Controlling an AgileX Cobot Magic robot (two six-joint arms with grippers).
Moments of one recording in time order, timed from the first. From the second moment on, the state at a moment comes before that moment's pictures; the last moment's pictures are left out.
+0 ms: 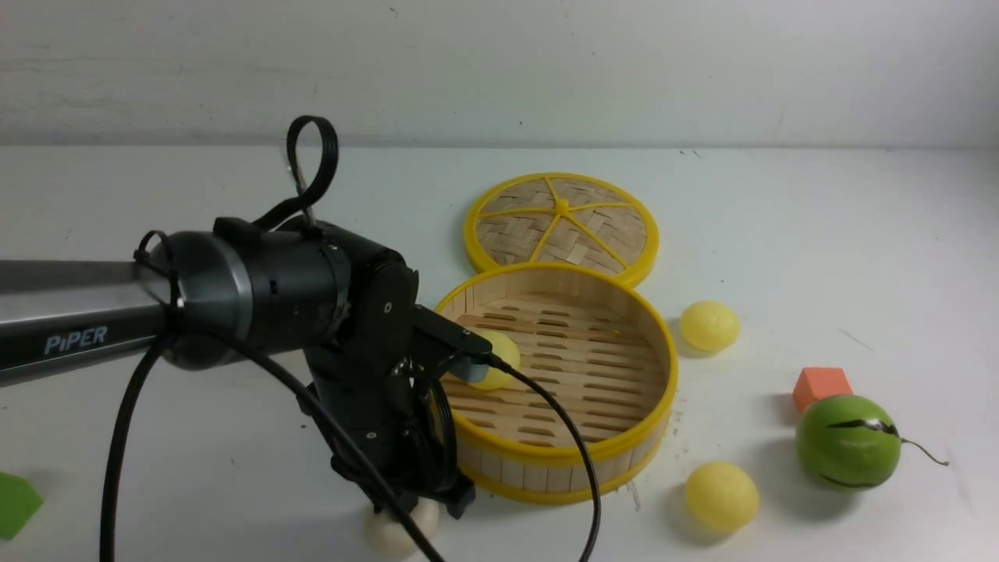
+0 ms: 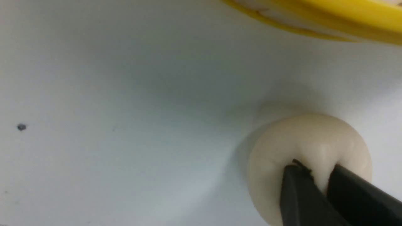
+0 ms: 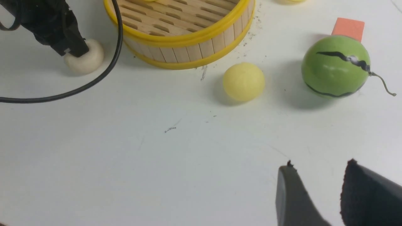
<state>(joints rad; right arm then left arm) 0.18 0.48 -0.73 0.27 1.06 -0.14 -0.57 1.83 -1.20 0.00 0.86 0.05</state>
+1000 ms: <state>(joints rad) 0.18 0.48 -0.73 0.18 0.93 -0.12 -0.57 2.20 -2.08 -0.12 1.12 0.12</state>
